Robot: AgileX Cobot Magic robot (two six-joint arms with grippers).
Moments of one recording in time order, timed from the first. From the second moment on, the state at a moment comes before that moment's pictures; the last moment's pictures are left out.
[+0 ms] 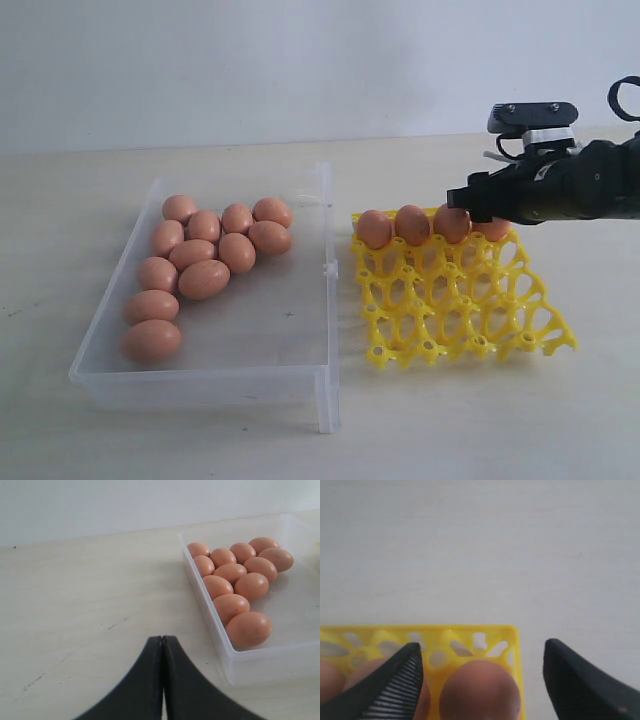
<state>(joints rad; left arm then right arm) -0.06 0.01 0.00 -0.19 0.37 0.21 0.16 1.96 -0.99 0.16 -0.15 -0.09</state>
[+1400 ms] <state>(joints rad) -0.06 0.01 0.00 -0.19 0.37 0.21 0.91 2.27 -1.88 0.35 0.93 -0.80</state>
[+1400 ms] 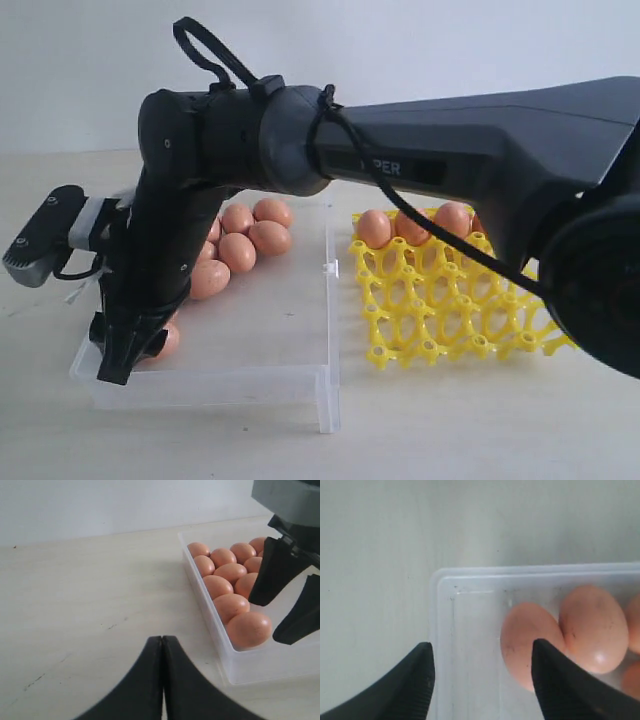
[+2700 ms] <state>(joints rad) -0.06 0.01 0.00 -0.19 0.37 0.21 0.93 2.41 -1.90 0.28 0.83 -0.84</state>
